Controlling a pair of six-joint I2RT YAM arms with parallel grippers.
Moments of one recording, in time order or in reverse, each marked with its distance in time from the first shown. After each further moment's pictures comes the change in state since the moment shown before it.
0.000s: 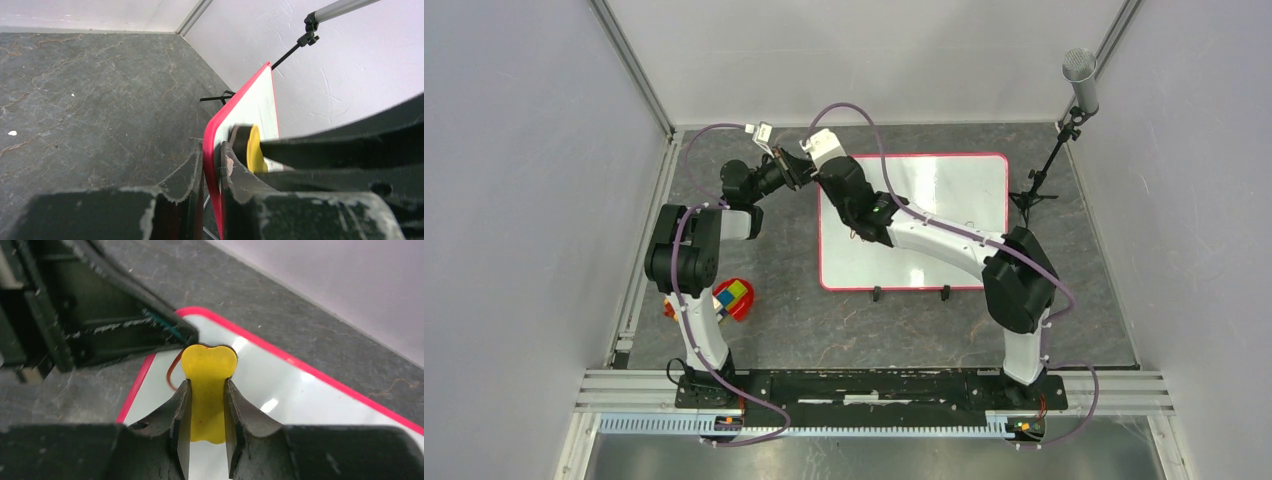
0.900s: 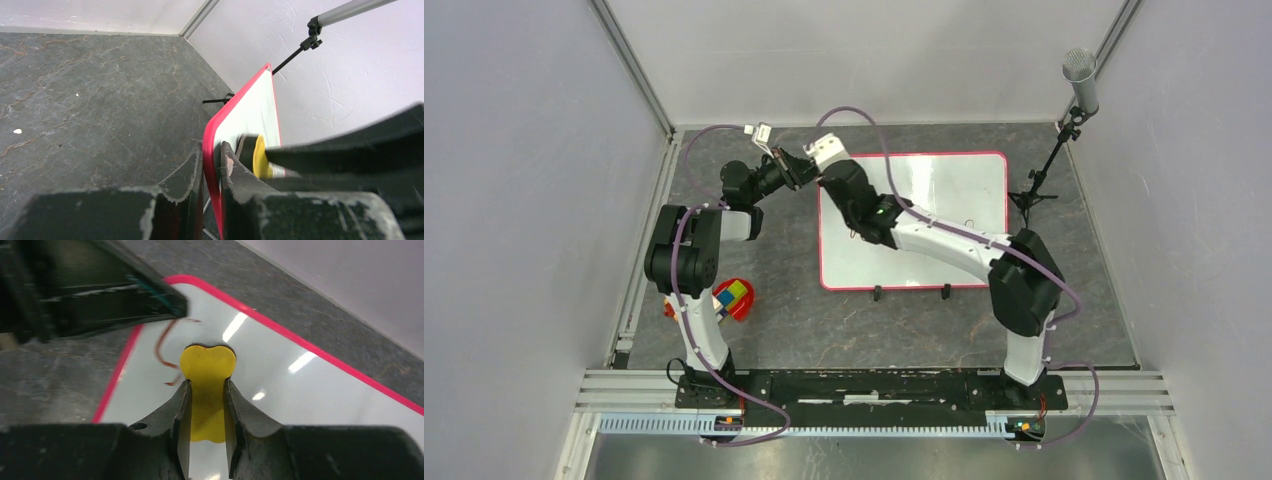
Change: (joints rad) left arm 0.001 -0.005 -0.010 -0.003 -0.015 0.003; right arm 0.003 -0.050 -0.056 -0.082 0.029 0.014
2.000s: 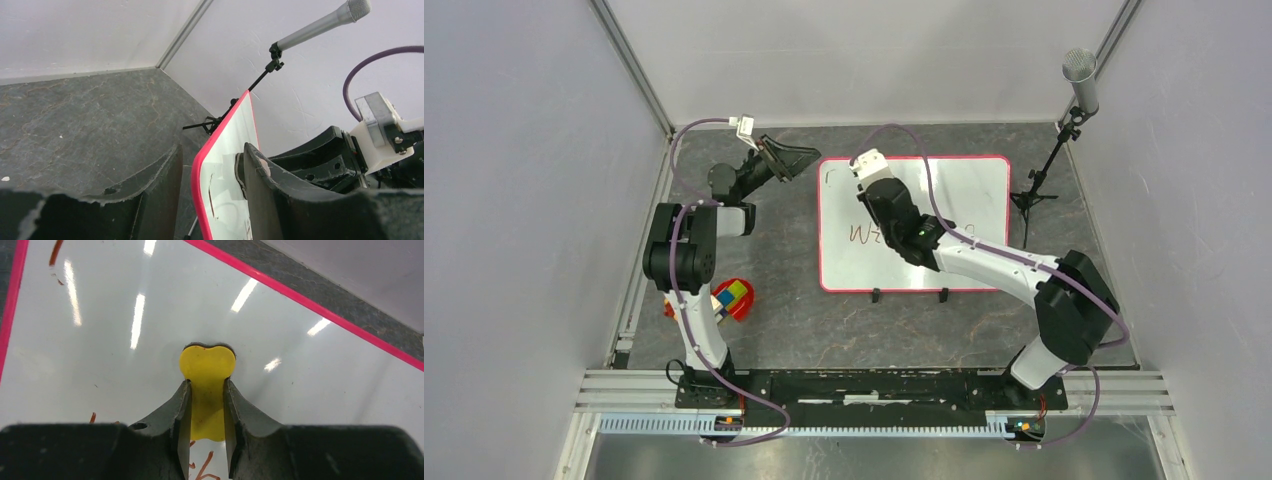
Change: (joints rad) left arm 0.049 0.026 0.040 0.237 0.036 -0.187; right arm -0.034 -0.247 -0.353 0.119 0.007 0.002
